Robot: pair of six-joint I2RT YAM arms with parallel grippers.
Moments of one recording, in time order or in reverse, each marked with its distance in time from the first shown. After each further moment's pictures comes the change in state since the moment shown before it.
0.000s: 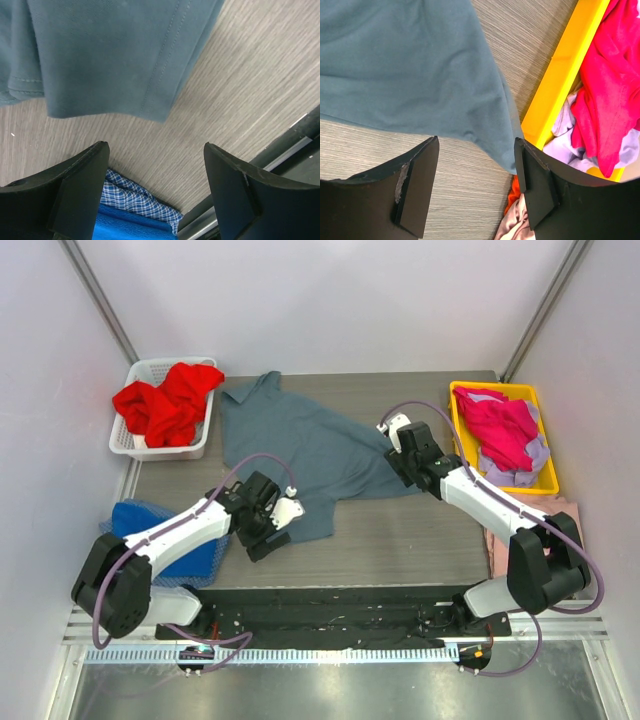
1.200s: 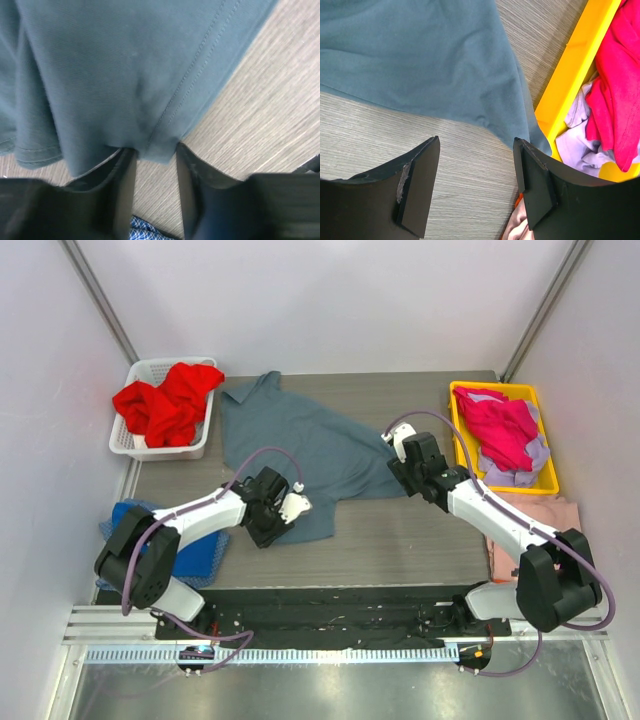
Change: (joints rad) left arm 0.016 0.179 0.020 0.131 0.038 -0.014; right arm -0.002 -0.097 -0.097 0.003 -0.043 0.028
